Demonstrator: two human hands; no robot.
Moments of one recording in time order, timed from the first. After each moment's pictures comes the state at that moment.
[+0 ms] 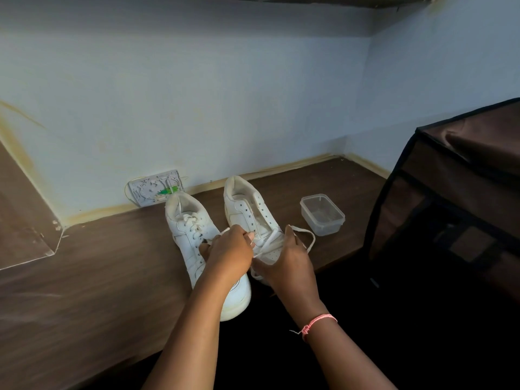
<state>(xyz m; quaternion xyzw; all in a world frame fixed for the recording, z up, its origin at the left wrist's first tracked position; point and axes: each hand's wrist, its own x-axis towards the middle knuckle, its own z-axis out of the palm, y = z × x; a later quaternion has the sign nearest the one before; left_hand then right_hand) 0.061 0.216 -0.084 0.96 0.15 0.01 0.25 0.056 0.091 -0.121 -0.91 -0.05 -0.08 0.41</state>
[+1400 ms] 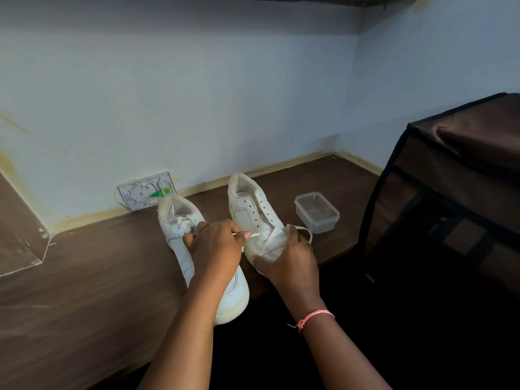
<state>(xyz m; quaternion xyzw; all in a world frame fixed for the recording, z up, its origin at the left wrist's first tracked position) 0.058 0.221 -0.077 0.95 0.15 0.16 0.21 0.062 0.088 -0.122 -0.94 0.00 -0.12 0.32</state>
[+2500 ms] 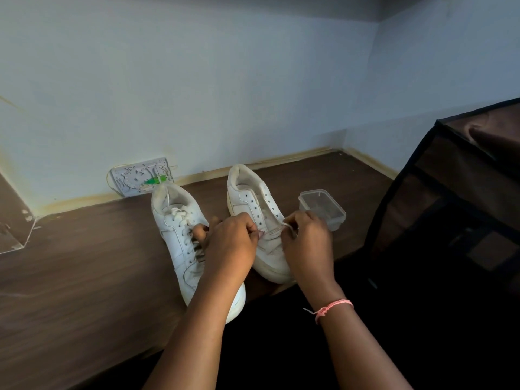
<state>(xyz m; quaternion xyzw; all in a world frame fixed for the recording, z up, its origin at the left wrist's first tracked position) 0.069 0.204 -0.091 0.95 0.12 0.16 0.22 0.092 0.072 -0.107 -0.92 -0.05 -0.21 0.32</state>
